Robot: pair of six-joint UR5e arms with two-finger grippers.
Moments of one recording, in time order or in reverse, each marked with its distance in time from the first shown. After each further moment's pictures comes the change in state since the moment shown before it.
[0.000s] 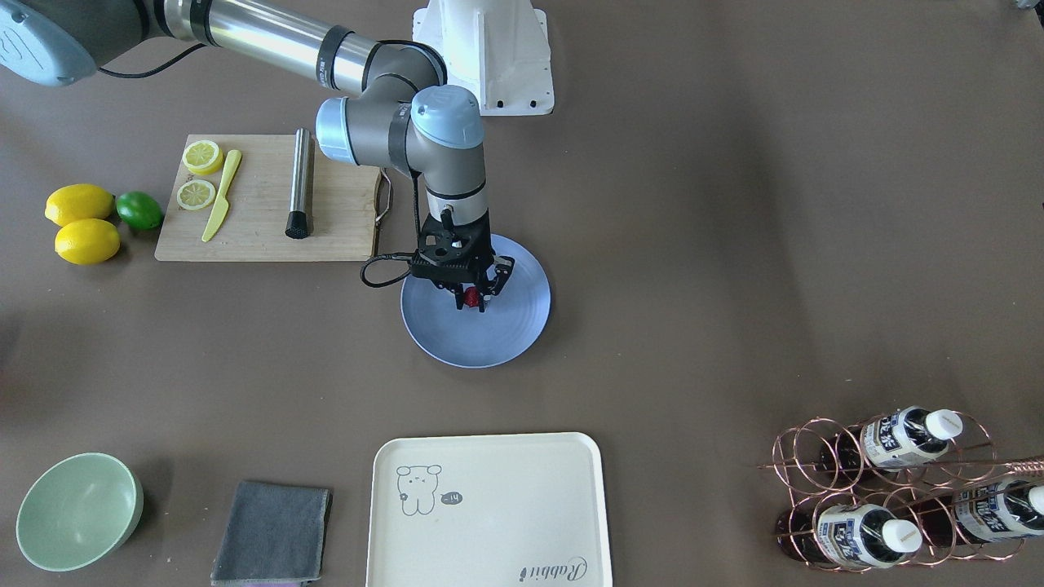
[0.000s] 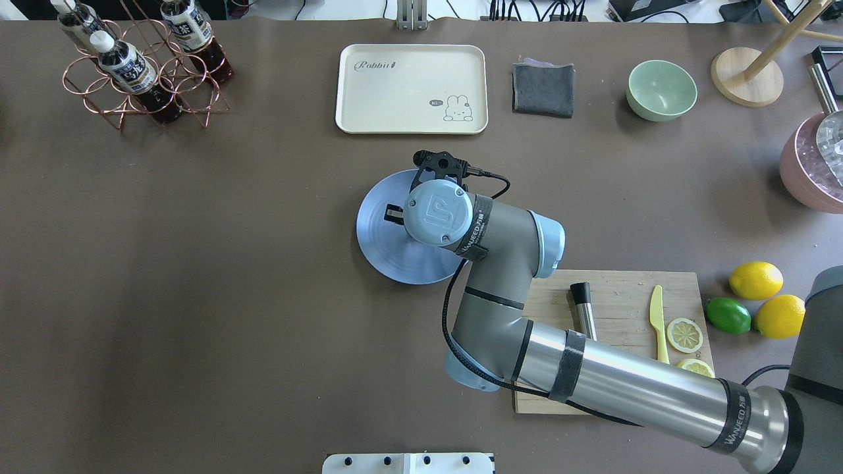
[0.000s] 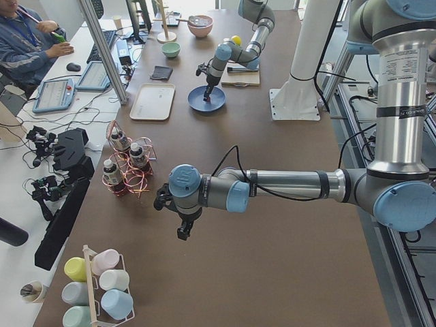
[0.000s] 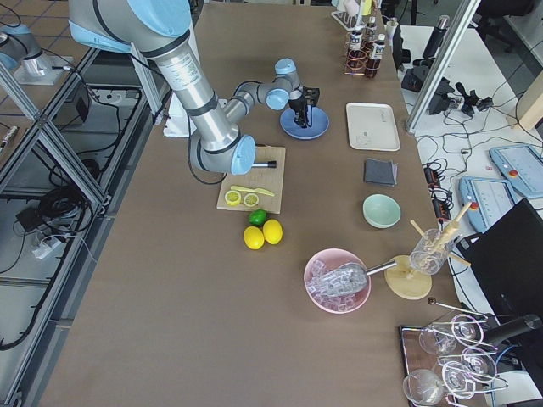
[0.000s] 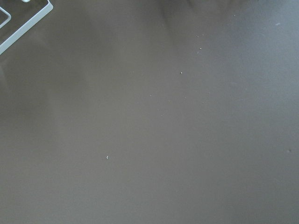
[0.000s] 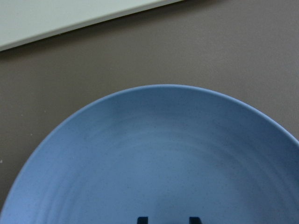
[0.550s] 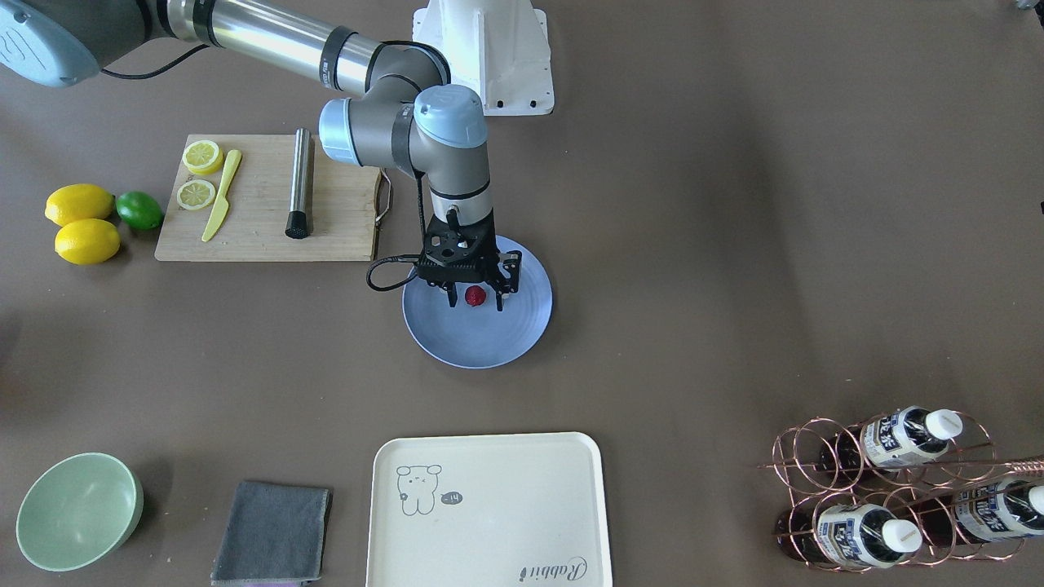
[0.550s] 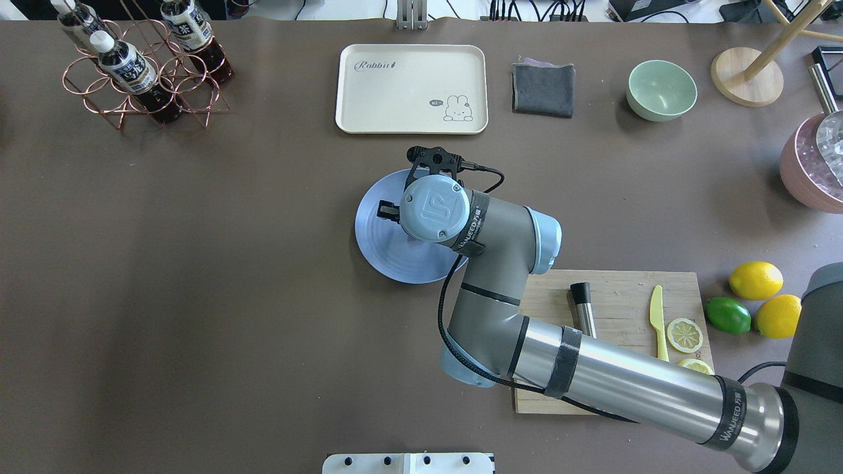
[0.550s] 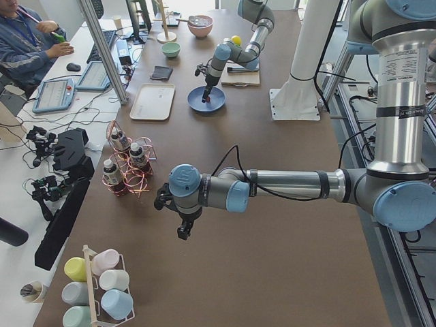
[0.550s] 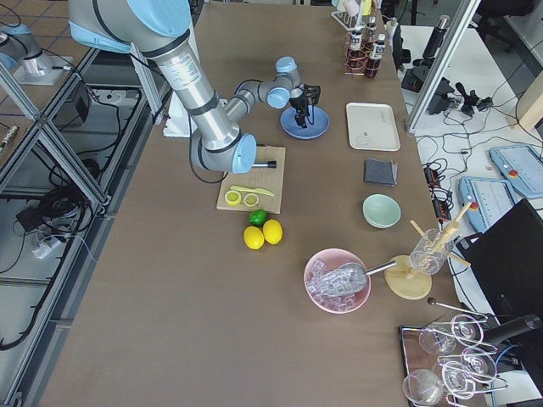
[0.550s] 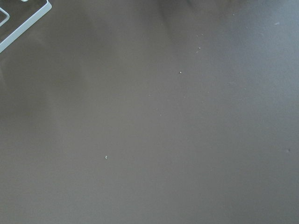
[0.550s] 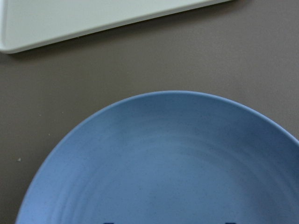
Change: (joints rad) left arm 0.005 0.000 -0.001 -0.001 -0.001 0.000; right arm 0.011 0.013 0.003 0.001 0.014 -0.039
